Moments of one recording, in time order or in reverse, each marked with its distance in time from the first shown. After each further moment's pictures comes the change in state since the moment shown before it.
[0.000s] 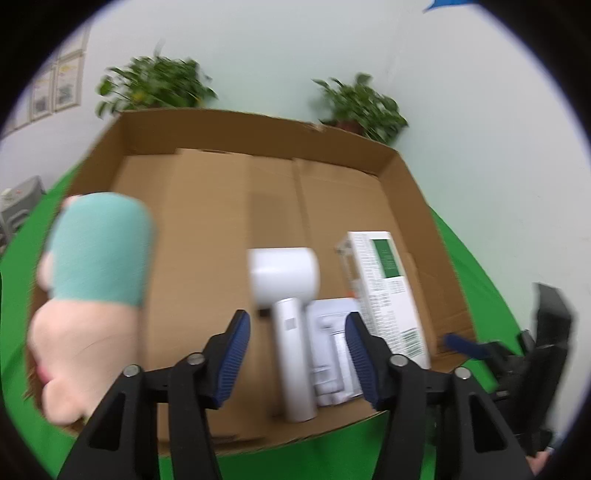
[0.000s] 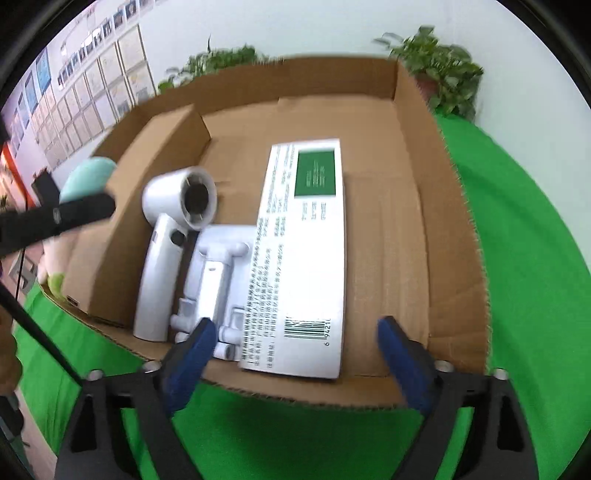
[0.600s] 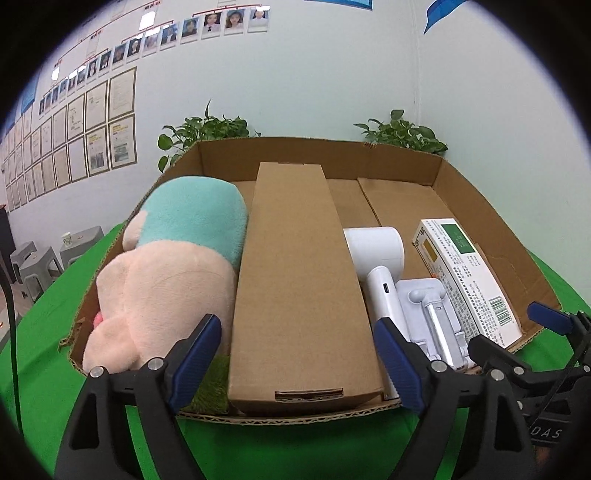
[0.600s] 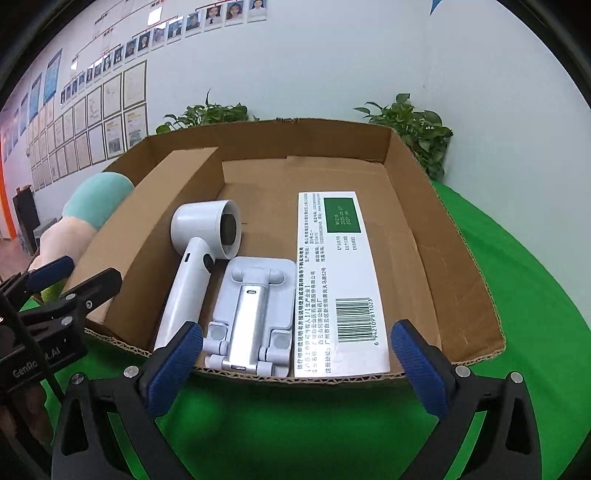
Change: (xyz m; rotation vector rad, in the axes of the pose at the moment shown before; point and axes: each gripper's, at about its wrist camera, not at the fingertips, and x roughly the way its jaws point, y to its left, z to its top) left arm -0.003 0.032 -0.066 0.092 -0.232 0.257; right arm -0.001 0.060 -0.032 -0.035 -0.265 -0.150
